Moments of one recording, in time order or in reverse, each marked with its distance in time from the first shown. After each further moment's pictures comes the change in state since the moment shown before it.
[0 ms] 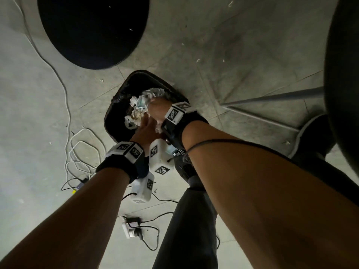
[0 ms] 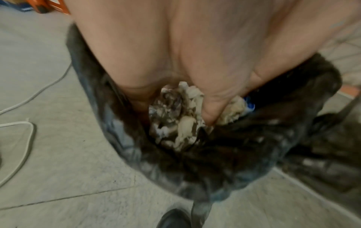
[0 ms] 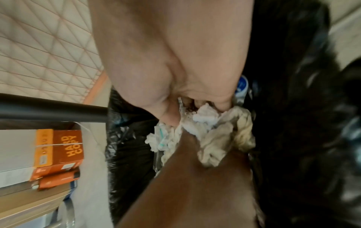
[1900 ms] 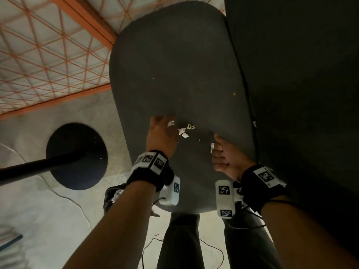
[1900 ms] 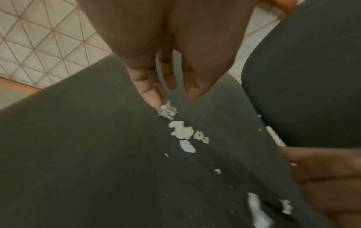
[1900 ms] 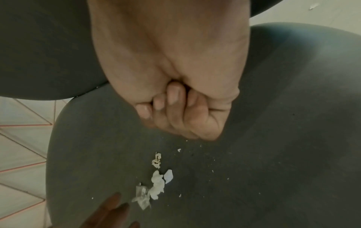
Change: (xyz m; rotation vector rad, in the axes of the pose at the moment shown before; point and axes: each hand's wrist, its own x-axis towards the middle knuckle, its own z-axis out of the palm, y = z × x) left_hand -0.258 0.510 -0.069 0.176 0.266 0.596; right_hand -0.450 0.112 -0.353 1.538 0.422 0.154
